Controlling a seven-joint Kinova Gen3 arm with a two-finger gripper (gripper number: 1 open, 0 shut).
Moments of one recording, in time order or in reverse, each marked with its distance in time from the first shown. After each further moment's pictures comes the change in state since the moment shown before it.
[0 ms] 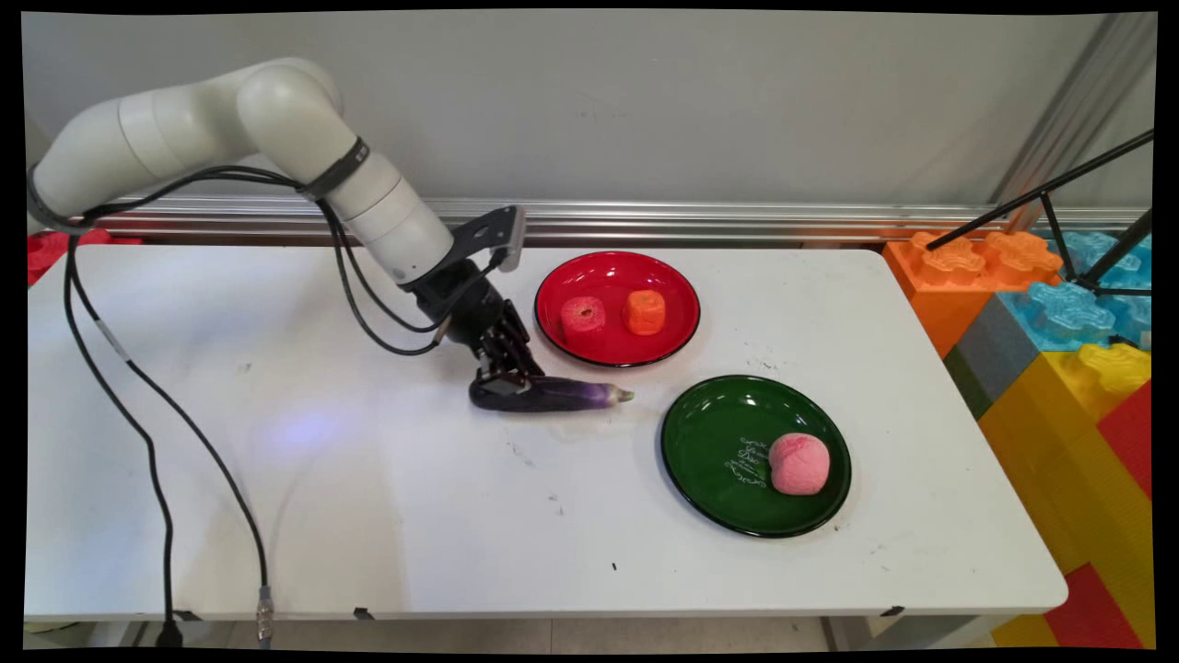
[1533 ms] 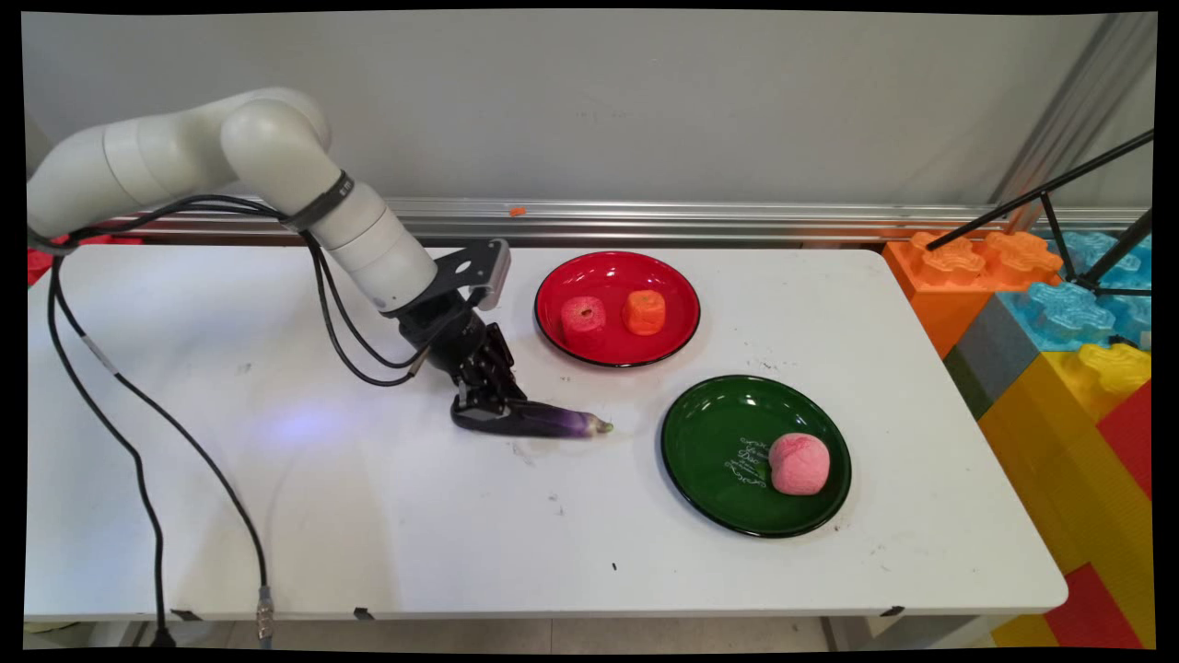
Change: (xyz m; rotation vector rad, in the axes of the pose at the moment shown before) arm -0.022 0.017 0.012 0.001 -0.036 0.081
